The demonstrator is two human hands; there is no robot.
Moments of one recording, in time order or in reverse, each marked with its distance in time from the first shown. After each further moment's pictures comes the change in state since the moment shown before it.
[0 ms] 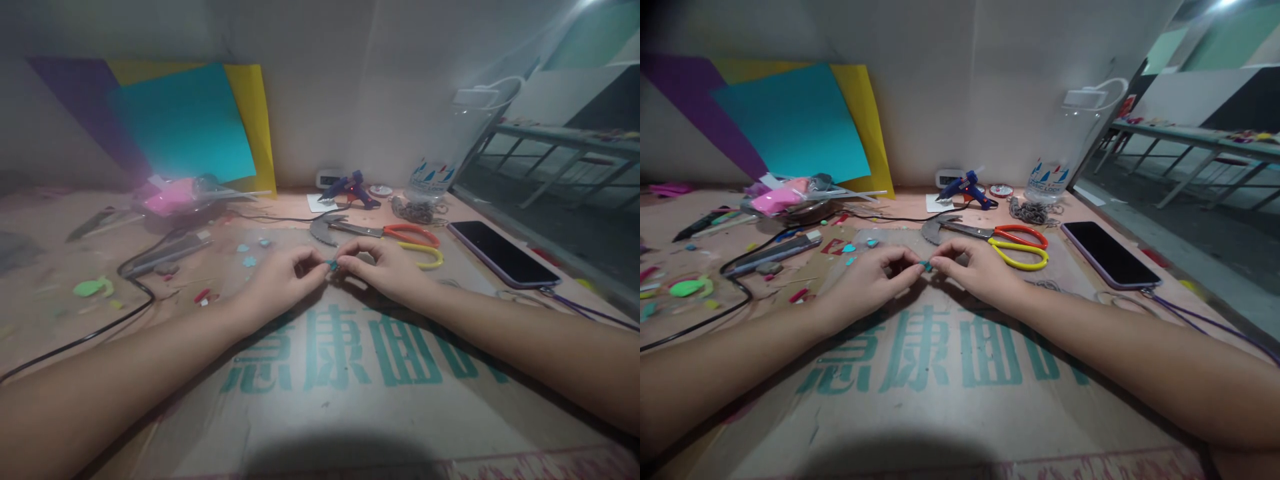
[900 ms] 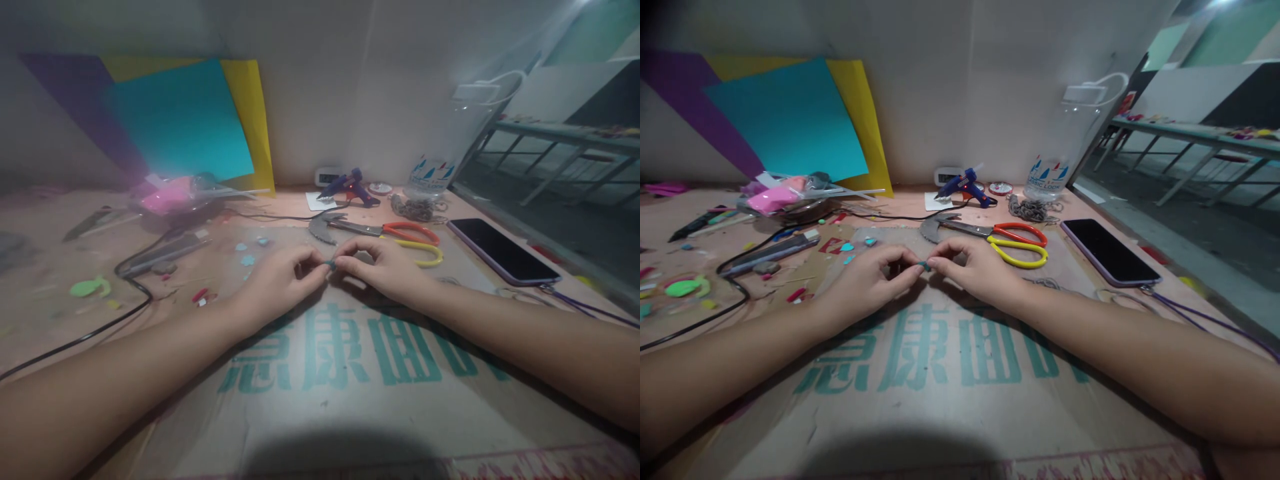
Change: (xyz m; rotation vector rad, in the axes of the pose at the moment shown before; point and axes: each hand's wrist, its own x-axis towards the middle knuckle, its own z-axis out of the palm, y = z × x) left_hand -0.001 -0.002 0.000 0.071 -0.002 0.063; right_hand -0.001 -0.002 -0.001 -0.032 -0.018 0.015
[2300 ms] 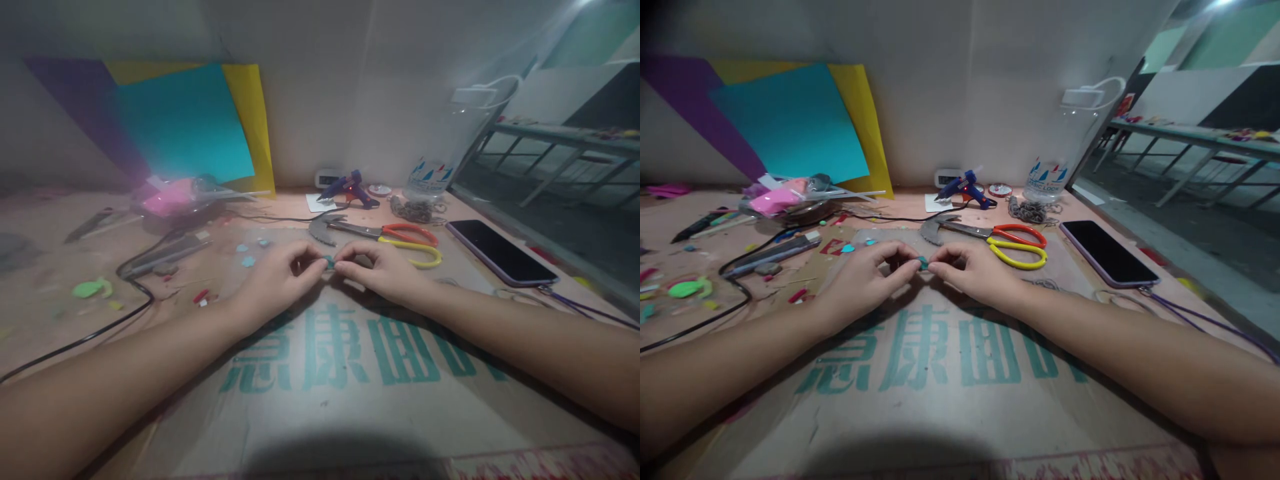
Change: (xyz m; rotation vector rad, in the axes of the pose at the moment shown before) left_hand 0.003 0.007 -0.005 -0.041 0.054 -0.007; right_hand 0.001 0.001 0.001 -0.050 -0.044 -0.018
